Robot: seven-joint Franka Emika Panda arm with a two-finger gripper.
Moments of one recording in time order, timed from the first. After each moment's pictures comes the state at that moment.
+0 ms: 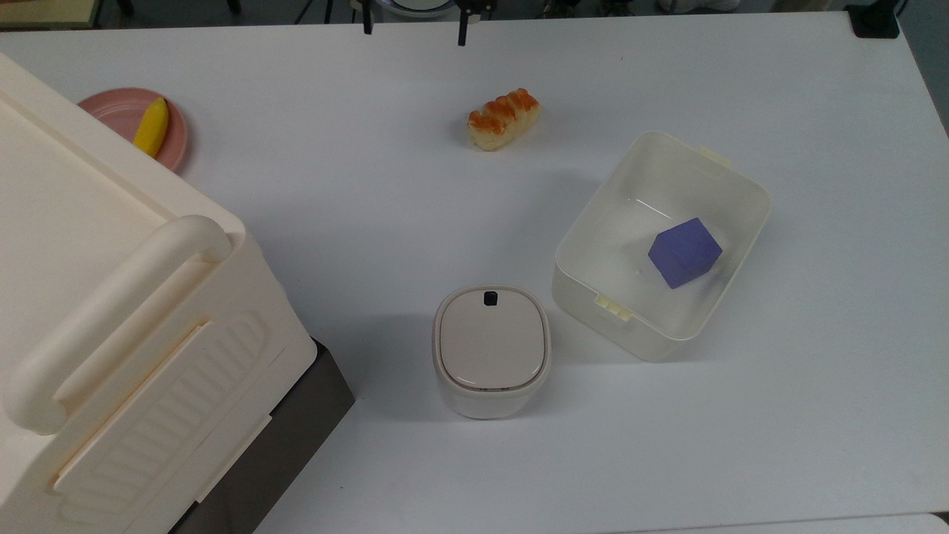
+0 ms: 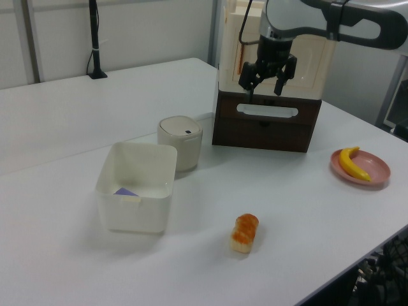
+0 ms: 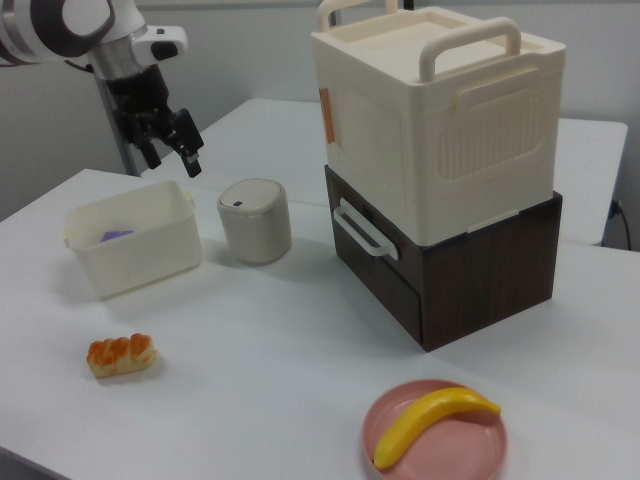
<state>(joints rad) 0.07 -0.04 0.03 -1.66 -0.09 1.72 0.20</state>
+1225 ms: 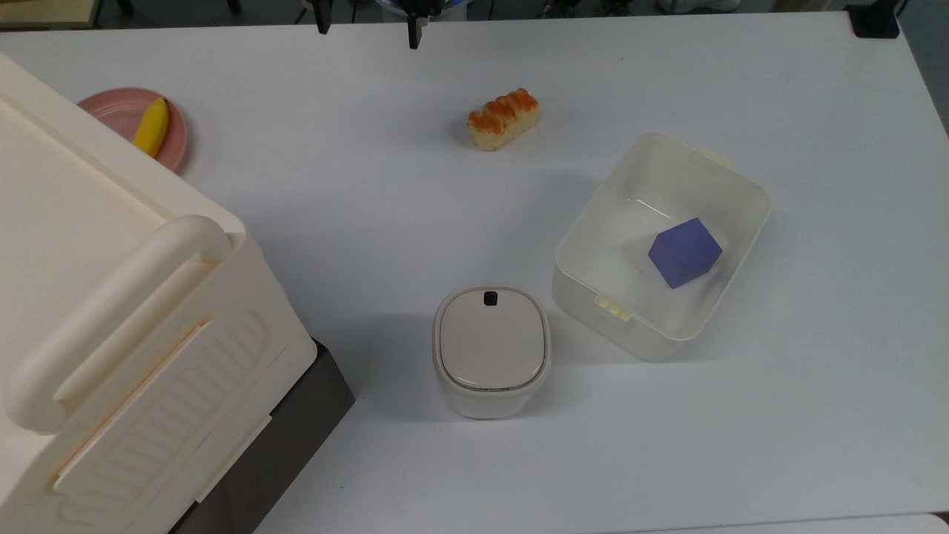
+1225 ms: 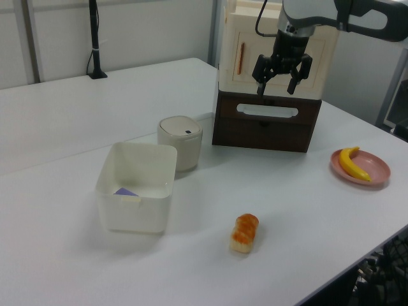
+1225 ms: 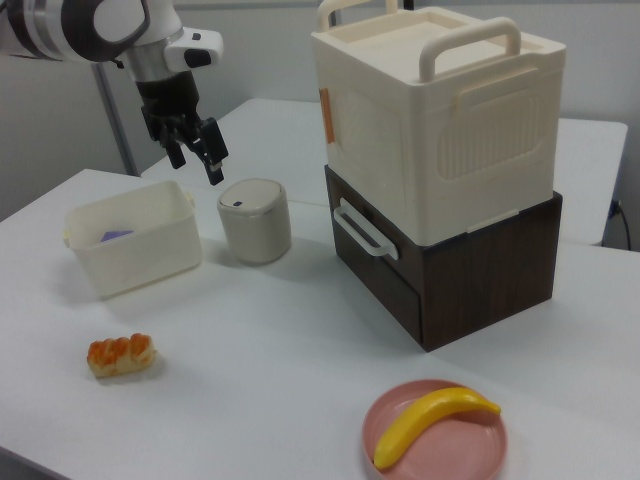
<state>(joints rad) 0.03 -0.04 -0.05 -1.65 -0.01 1.72 0.20</state>
